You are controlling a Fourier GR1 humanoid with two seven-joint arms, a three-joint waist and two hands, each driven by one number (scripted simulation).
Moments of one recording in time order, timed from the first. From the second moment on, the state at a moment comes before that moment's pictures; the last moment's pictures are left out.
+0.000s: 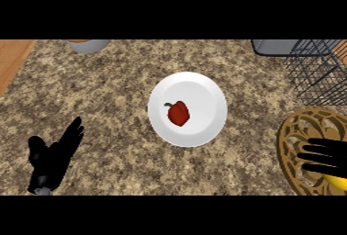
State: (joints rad) left arm 0.07 0.39 -0.18 -1.48 0.28 0.16 0.17; right arm -0.05 -1.11 0.33 -1.52 0.90 0.16 -0.94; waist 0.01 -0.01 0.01
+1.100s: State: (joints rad) left arm 0.10 0.37 -0.16 -1.50 0.24 0.15 0.19; right arm -0.10 -0.93 0.33 -1.39 1.03 0.02 -0.95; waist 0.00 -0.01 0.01
